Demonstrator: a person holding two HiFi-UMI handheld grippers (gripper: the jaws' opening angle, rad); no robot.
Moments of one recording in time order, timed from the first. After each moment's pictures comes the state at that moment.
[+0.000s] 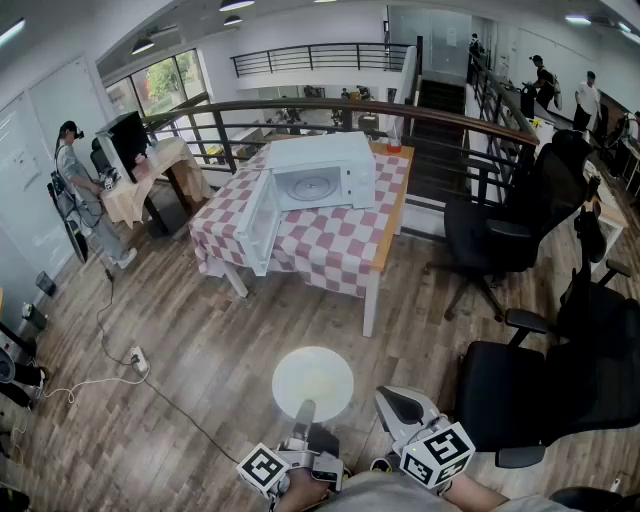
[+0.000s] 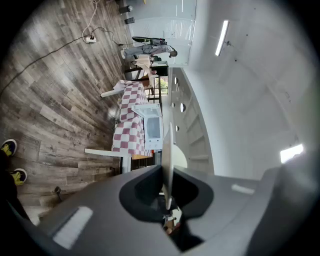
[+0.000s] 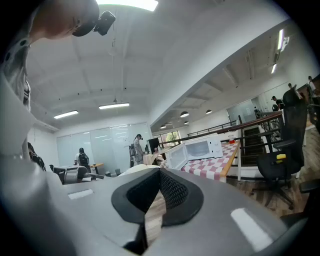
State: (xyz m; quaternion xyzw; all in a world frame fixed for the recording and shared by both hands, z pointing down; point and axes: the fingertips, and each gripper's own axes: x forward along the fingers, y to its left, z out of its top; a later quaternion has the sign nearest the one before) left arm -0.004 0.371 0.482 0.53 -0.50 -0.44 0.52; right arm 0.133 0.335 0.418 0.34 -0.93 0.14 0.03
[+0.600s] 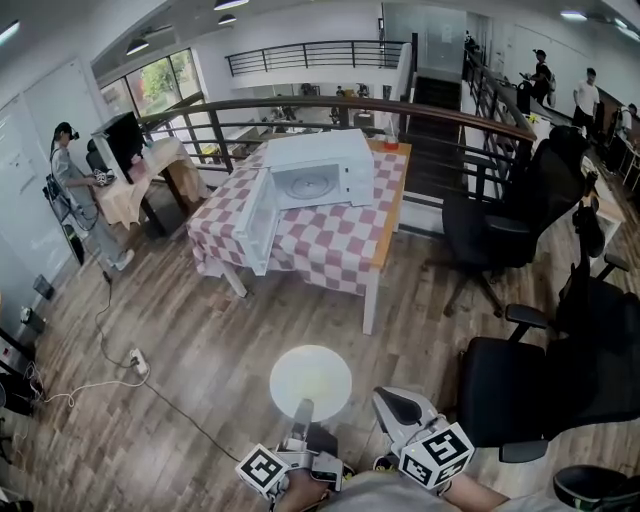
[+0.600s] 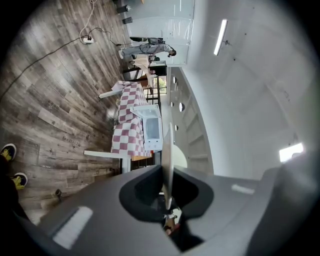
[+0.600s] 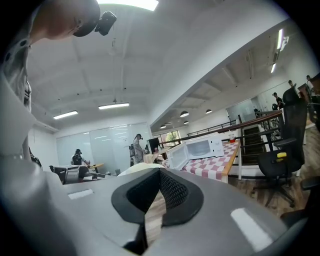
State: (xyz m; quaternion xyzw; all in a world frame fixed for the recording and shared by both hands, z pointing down) left arm -0.019 0.369 0.478 0.54 -0.50 -0.44 0.51; right arm 0.117 0.339 0.423 0.34 -0.93 0.14 0.02
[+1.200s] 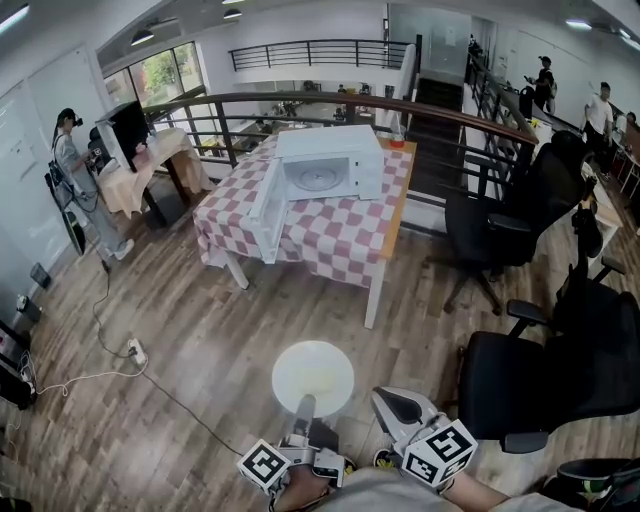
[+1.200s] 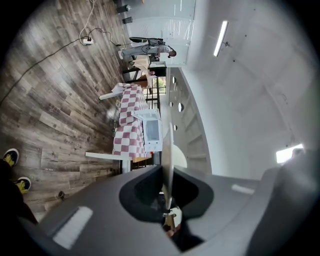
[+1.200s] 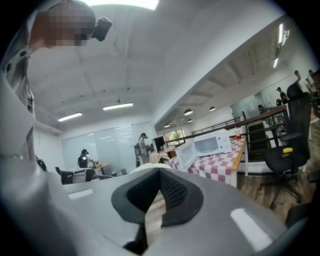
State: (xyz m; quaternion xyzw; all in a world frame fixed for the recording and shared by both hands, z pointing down) left arm -0.052 0.407 0.480 0.55 -0.49 -0.44 0.52; right arm 0.076 0.385 0.420 0.32 -0.94 0.15 0.02
